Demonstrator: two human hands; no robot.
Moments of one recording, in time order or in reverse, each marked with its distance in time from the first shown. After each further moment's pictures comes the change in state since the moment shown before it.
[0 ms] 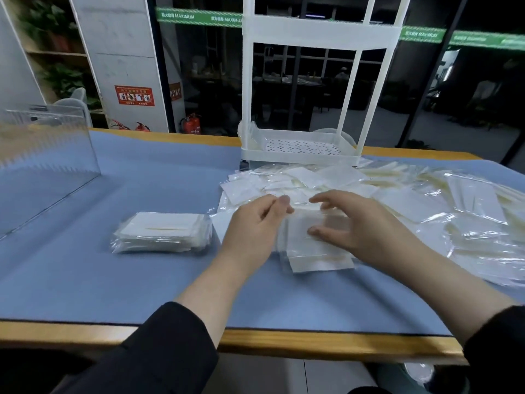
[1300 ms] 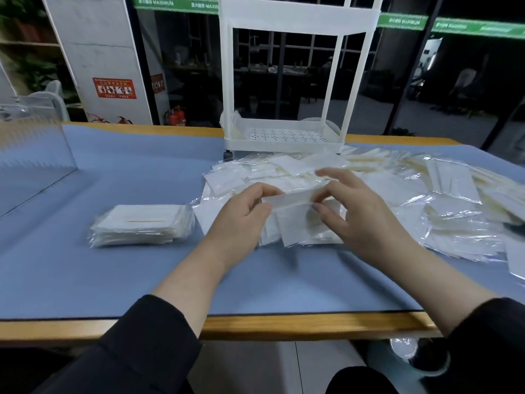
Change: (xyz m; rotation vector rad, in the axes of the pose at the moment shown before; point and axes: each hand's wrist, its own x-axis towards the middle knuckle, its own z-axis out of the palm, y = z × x) left_hand -0.005 0.000 0.001 -0.053 -0.170 0.007; right_hand -0.018 0.014 0.004 0.023 0.175 -0.080
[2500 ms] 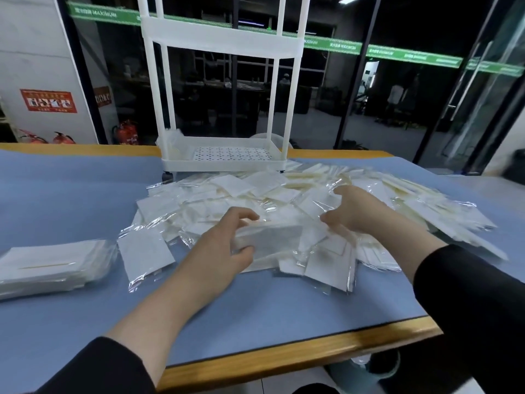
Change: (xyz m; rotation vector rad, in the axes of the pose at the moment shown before) left_hand 0.016 0.007 0.052 0.304 -0.174 0.133; right_hand 0.029 0.096 -0.078 -0.318 -0.286 0.823
